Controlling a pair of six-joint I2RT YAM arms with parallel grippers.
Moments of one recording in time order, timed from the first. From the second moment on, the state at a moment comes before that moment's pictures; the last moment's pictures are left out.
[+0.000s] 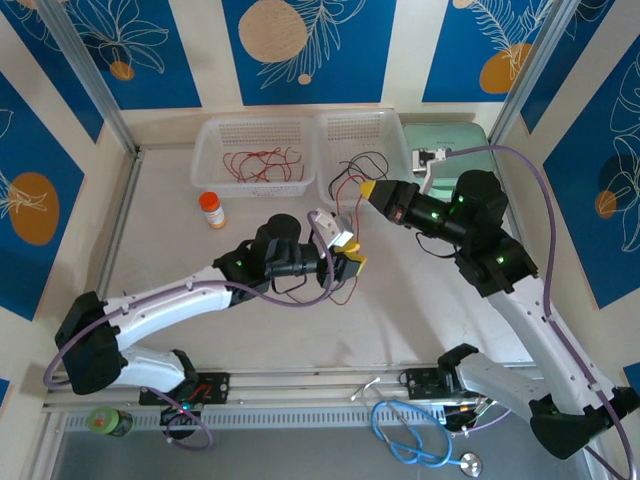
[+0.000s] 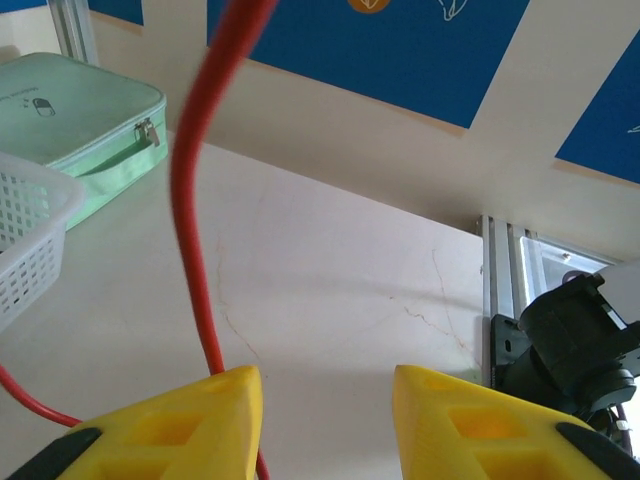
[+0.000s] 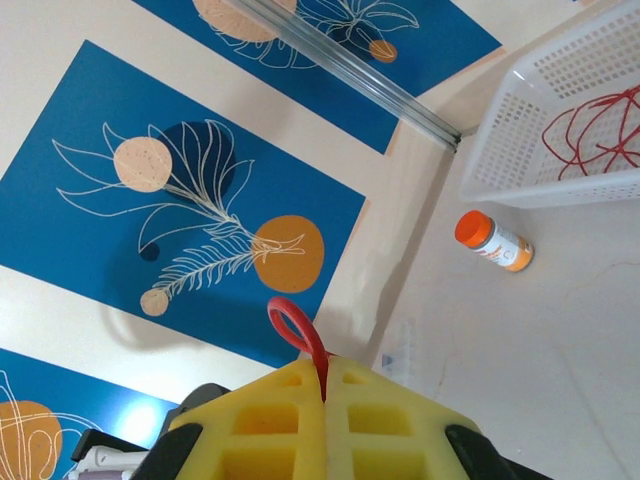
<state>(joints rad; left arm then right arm) -0.97 1.34 0.98 0.09 0.34 -0.10 0.48 0.95 1.18 -0.31 -0.50 0.96</state>
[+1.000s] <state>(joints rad) -0.97 1.03 0.90 -0.28 -0.09 0.03 0.59 0.92 1.19 -0.56 -0.14 0.91</state>
